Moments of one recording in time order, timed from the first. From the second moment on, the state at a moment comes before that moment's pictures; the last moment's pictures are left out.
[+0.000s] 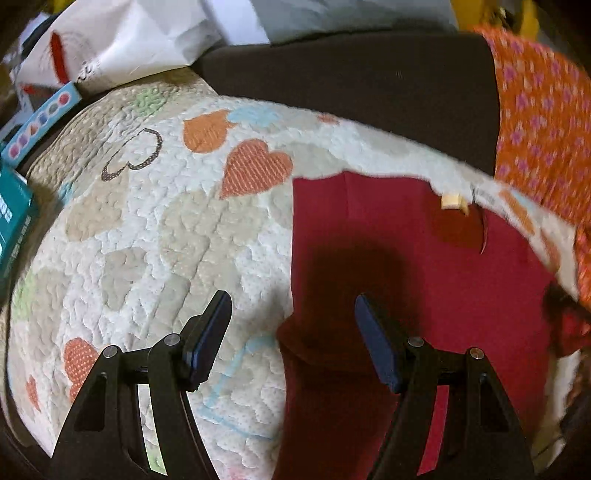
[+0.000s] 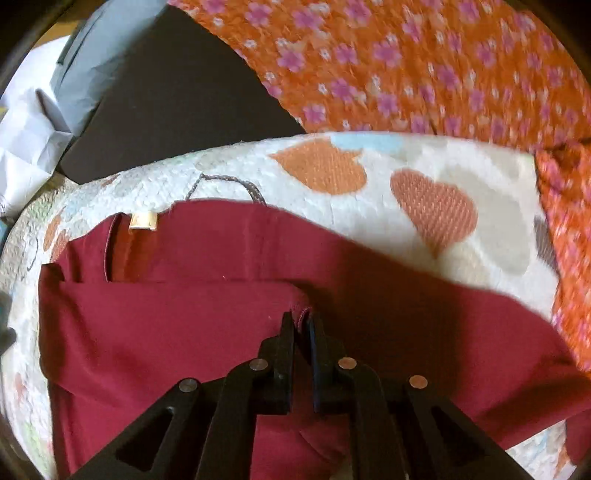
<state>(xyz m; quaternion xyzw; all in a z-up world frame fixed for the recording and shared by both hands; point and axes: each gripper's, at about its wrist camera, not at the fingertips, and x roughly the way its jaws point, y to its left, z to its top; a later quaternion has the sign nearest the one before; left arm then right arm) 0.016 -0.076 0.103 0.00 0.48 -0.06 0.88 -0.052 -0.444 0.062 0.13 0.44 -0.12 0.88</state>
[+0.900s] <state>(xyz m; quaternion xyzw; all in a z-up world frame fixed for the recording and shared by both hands) 0.017 -0.084 0.095 -0.02 0.49 -0.04 0.87 -0.090 -0.464 0.045 0.16 0.45 -0.13 0.87</state>
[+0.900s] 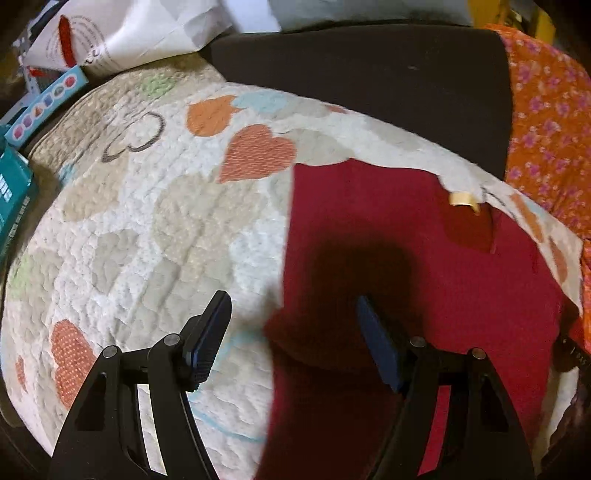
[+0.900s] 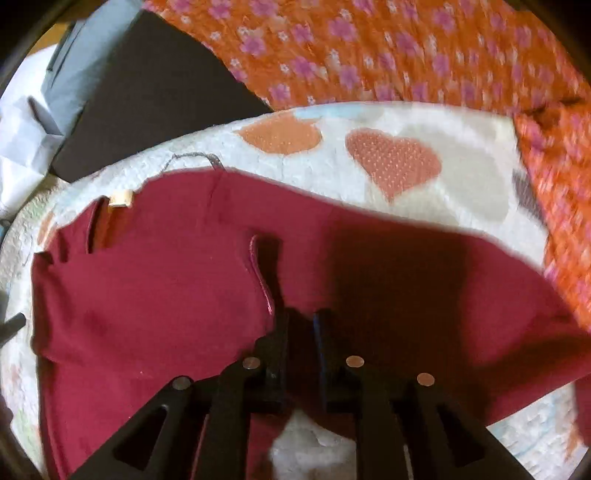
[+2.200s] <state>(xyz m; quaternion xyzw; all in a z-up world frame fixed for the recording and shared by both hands) 0.013 -0.100 0.106 -0.06 0.49 -0.08 0.86 -0.230 -0.584 0.119 0.32 0.25 -0.23 0.88</state>
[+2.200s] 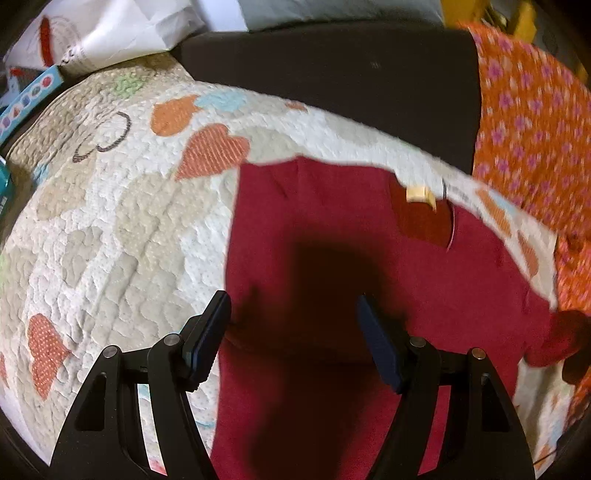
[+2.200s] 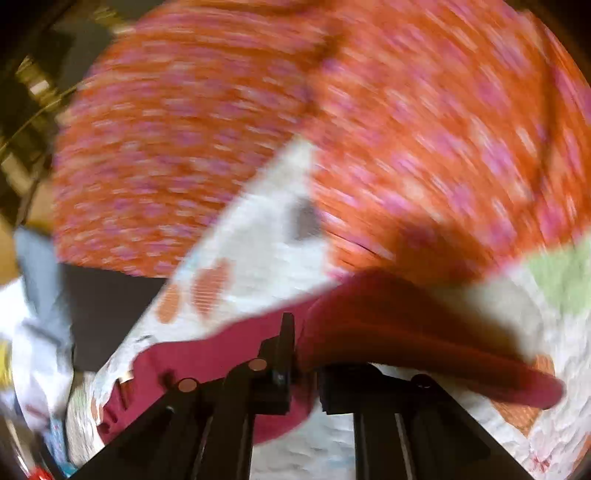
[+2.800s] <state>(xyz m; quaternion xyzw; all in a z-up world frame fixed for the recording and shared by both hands) 0.022 -0.095 0.118 -0.15 0.48 -0.19 0.84 -0.083 -0.324 0.071 0.14 0.42 0.11 0.89</state>
